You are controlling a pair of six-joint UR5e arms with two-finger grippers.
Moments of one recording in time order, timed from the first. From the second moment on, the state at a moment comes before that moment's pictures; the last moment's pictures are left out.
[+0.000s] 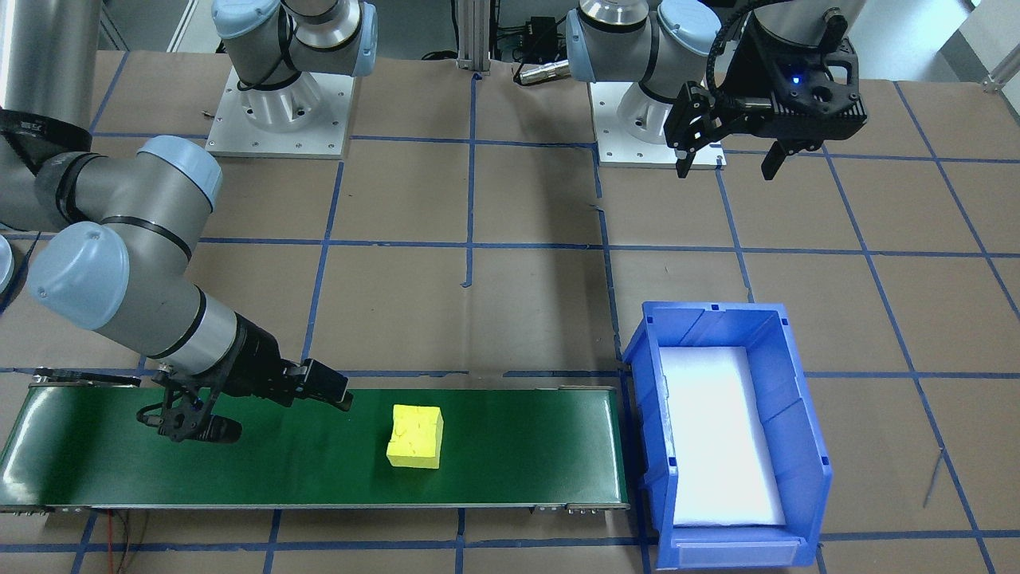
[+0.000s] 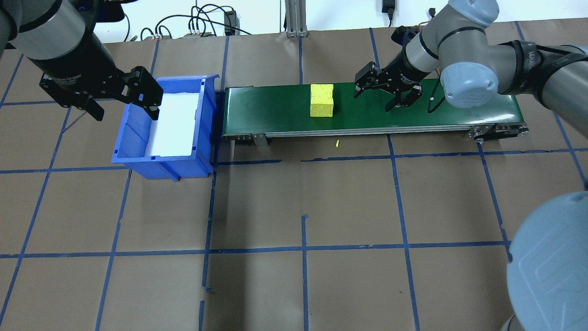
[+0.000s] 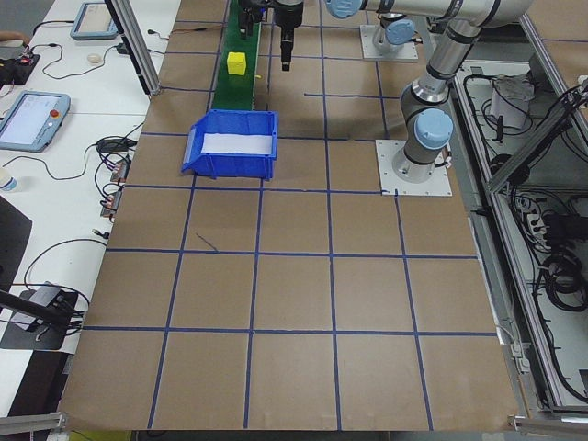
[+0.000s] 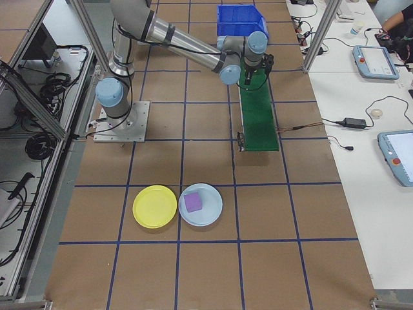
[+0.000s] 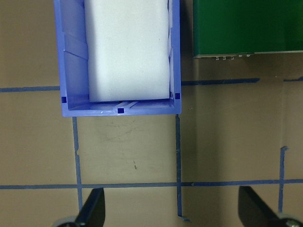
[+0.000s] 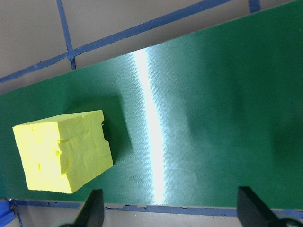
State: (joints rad) left arm -1.52 -1.49 -1.57 -1.62 1.60 0.07; right arm 1.49 -1.15 1.65 -2.09 -1.13 0.14
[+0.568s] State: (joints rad) left arm -1.53 -1.49 -1.57 -1.62 1.60 0.07; right arm 1.49 -1.11 1.60 -2.09 -1.10 0.15
